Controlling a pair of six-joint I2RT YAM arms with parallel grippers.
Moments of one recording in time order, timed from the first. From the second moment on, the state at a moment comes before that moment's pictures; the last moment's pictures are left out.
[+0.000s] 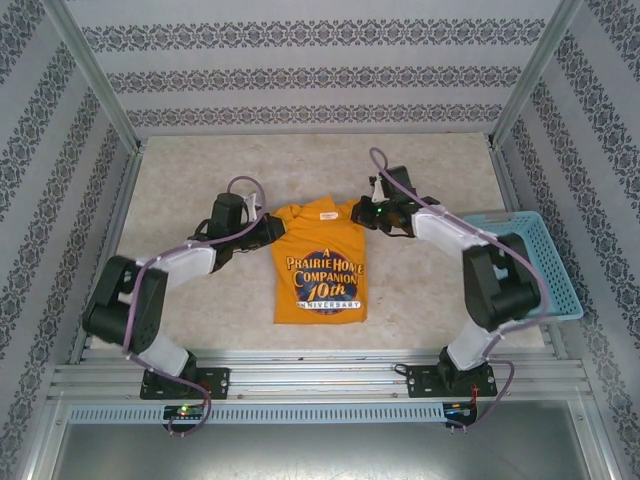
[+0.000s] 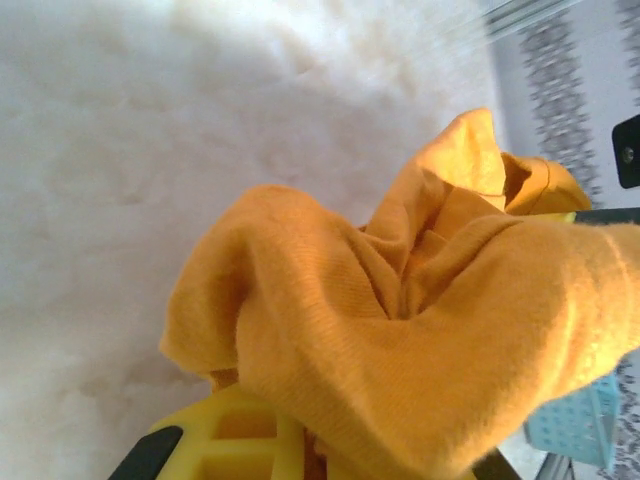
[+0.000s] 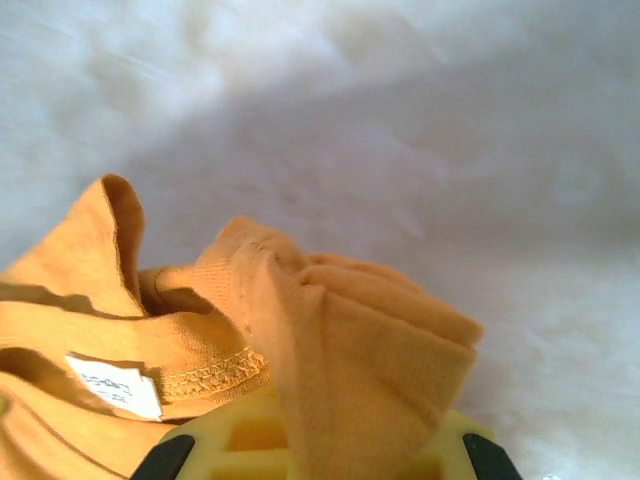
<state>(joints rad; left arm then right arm) -0.29 1.52 0.74 0.22 0.51 -0.72 0.33 1.66 1.10 -0.26 -0.39 0.60</state>
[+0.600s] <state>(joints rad) -0.20 1.58 1.27 0.16 0.43 -0.59 0.30 1.86 1.82 -0.29 -0.41 0.53</state>
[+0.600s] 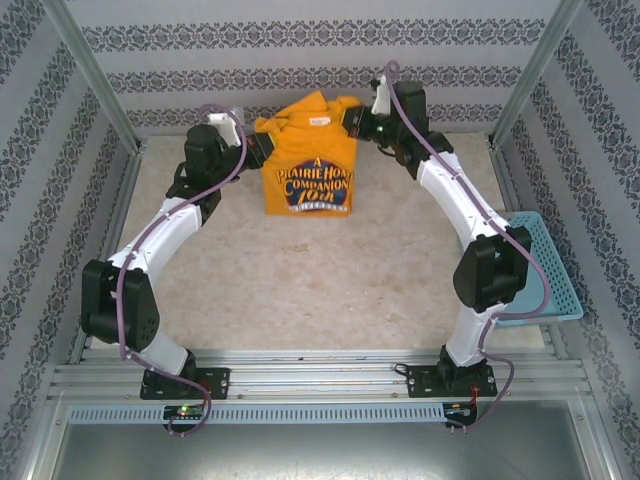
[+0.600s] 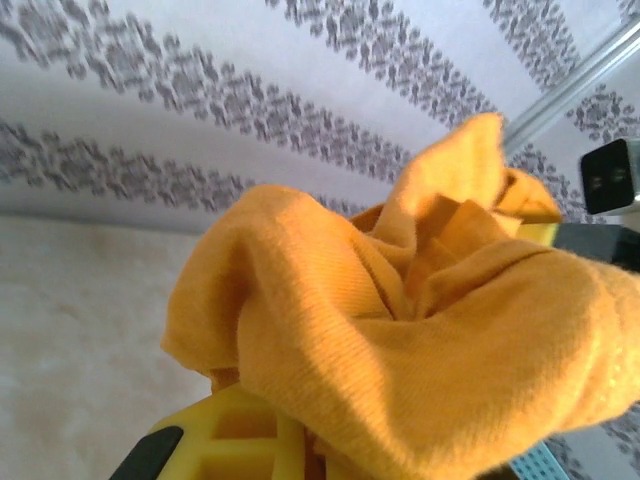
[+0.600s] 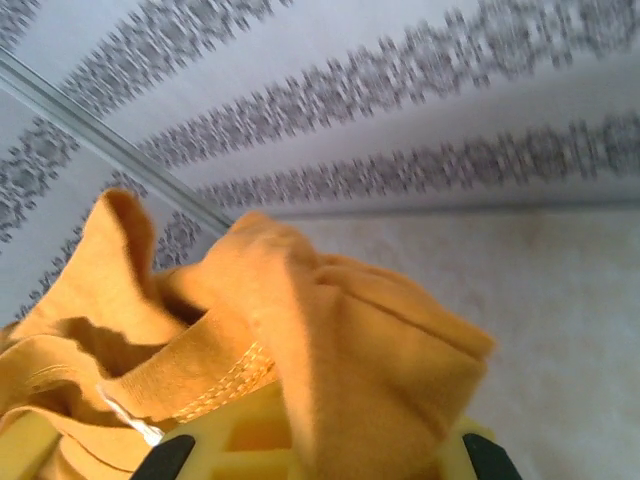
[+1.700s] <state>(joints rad) -0.51 1.00 0.23 0.38 0.43 -0.69 0.48 1.16 0.59 -0.07 -0.38 0.63</state>
